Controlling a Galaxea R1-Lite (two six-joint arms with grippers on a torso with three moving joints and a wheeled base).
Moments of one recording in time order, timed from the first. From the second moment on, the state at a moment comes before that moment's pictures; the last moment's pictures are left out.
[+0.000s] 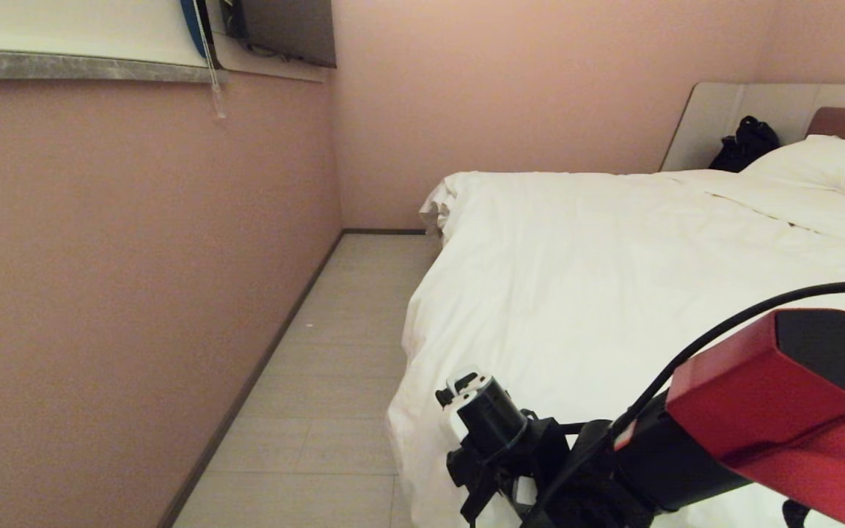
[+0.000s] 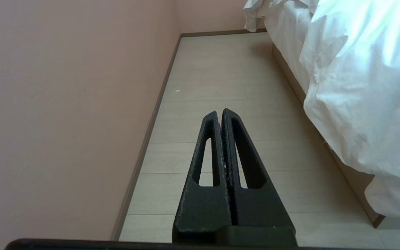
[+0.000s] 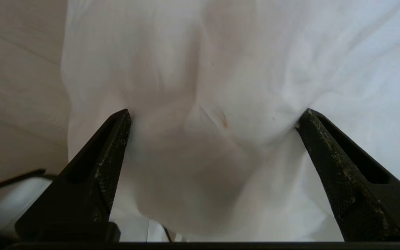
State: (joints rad) left arm 0.00 0.00 0.00 0.00 0.00 0.06; right arm 0.86 2.16 -1.03 -0.30 -0.52 0.14
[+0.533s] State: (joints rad) left arm 0.00 0.00 0.00 0.00 0.00 0.06; right arm 0.86 2.25 -1.09 -0.30 -0.58 0.15
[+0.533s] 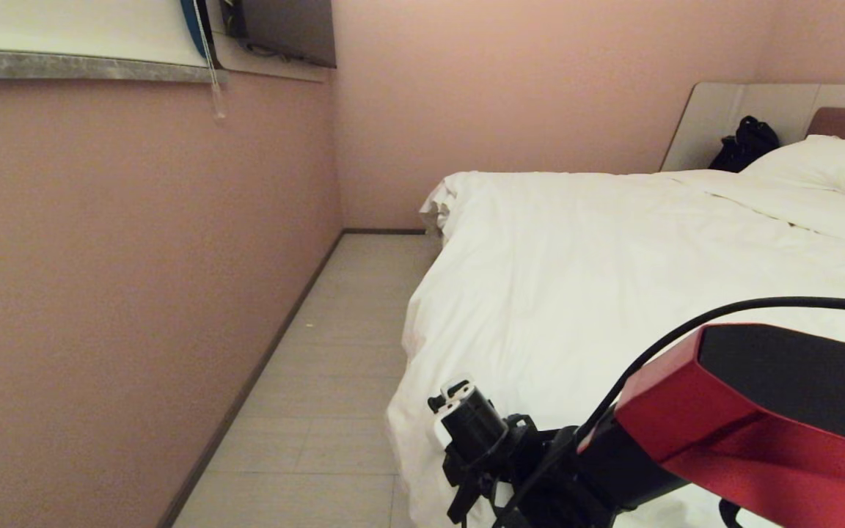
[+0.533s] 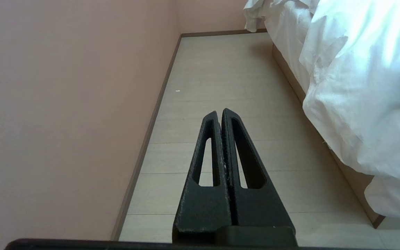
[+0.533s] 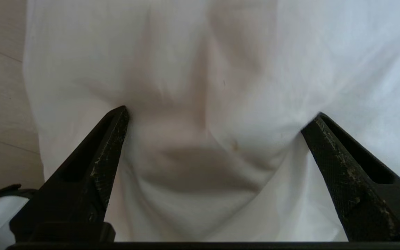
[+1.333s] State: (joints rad) left arm 0.00 0.00 0.00 0.00 0.00 0.06; right arm 0.83 2.27 -1.12 -0.30 -0.58 0.18
